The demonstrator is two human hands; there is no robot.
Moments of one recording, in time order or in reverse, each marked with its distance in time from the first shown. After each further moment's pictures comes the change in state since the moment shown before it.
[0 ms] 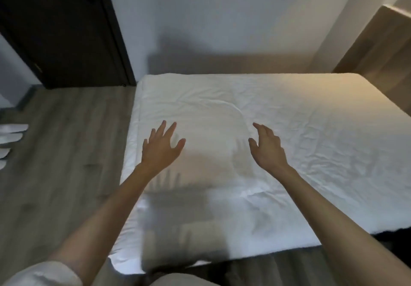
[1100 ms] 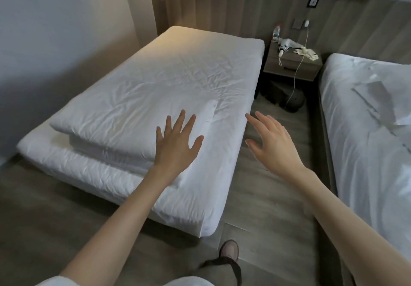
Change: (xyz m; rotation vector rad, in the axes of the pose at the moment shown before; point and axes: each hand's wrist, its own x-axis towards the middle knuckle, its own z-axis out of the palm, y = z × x) left_hand -0.072 -0.192 -0.147 0.143 -0.283 1.204; right_hand -0.339 -0.339 0.152 -0.175 0.552 0.641
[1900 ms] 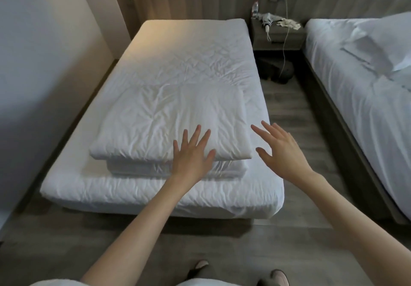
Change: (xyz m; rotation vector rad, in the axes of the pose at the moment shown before) left_hand 0.028 -0.276 -0.037 0.009 -0.297 0.274; right_hand 0.027 -0.244 0.152 -0.053 -0.024 0.266
